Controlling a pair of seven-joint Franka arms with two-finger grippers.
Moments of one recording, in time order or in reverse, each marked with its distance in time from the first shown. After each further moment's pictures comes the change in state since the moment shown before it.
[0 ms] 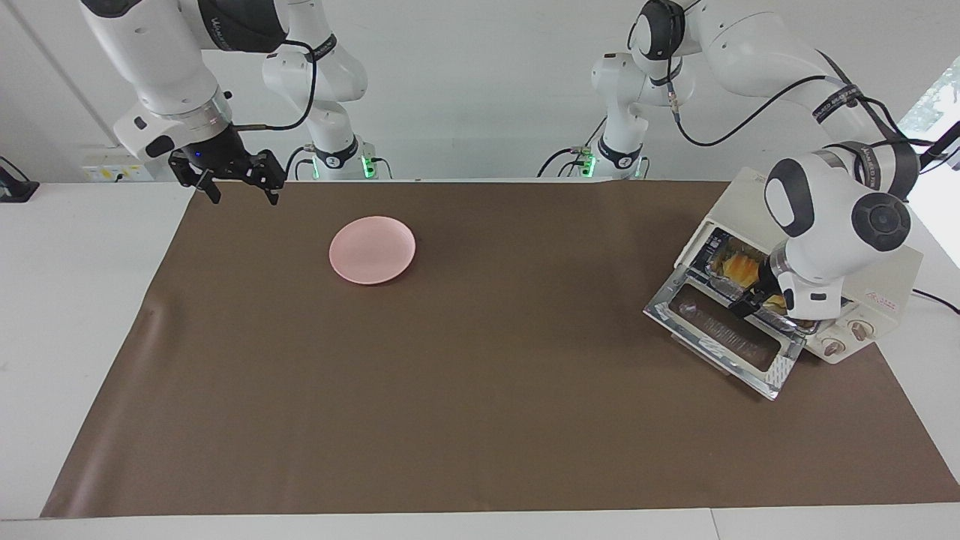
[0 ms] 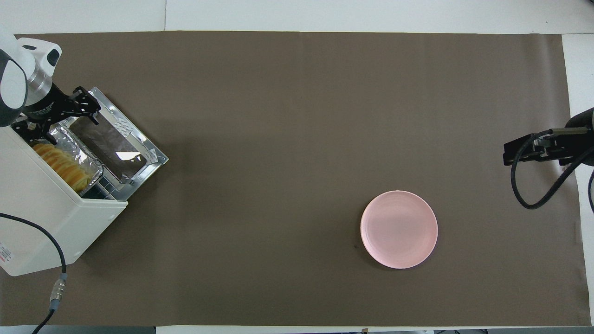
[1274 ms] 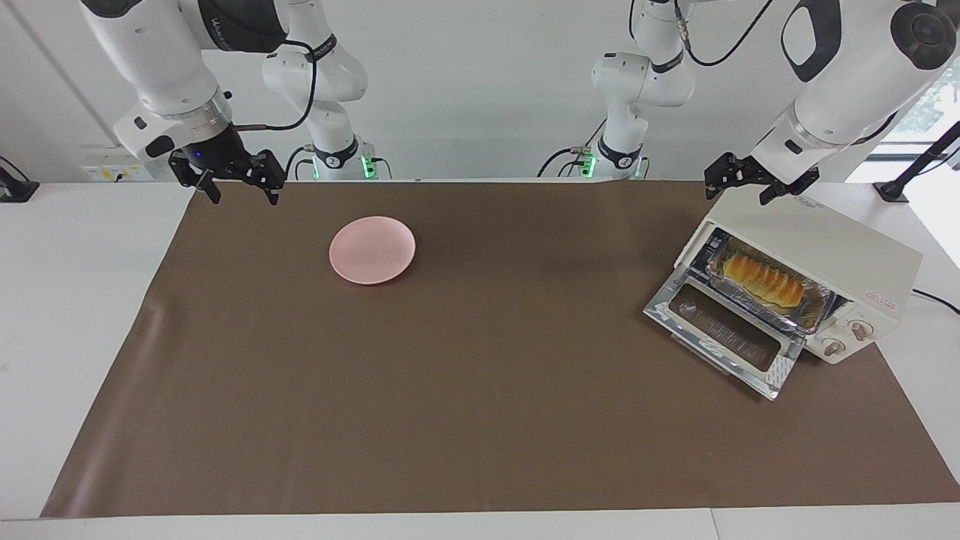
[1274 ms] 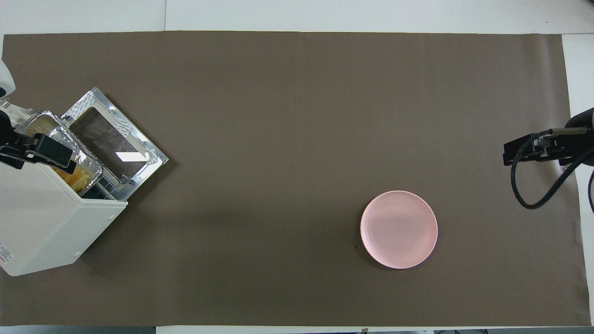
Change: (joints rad) left arm 0.075 -0.343 -0.189 -0.048 0.000 -0.318 0.426; right arm 0.000 0.000 0.000 0.000 0.000 0.000 0.000
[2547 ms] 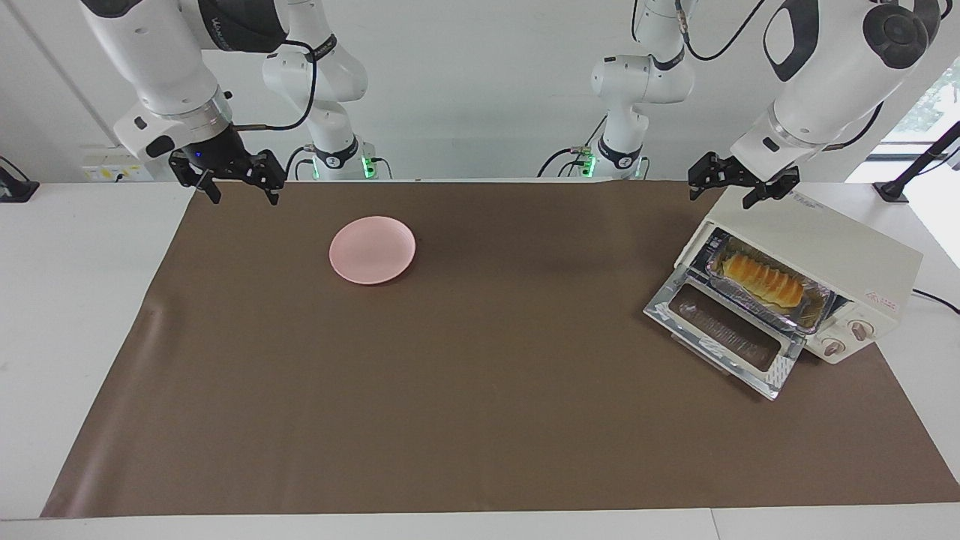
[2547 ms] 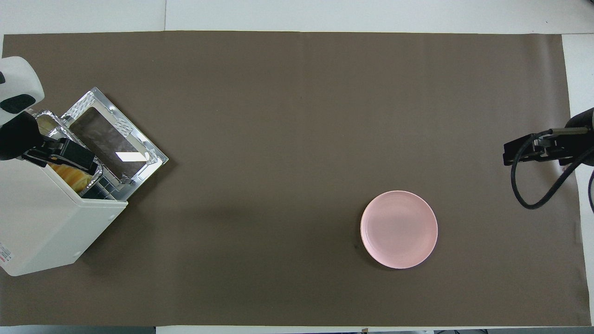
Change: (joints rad) left arm 0.119 -0.016 -0.183 -0.066 0.000 0.072 0.000; right arm 0.000 0.000 0.000 0.000 0.000 0.000 0.000
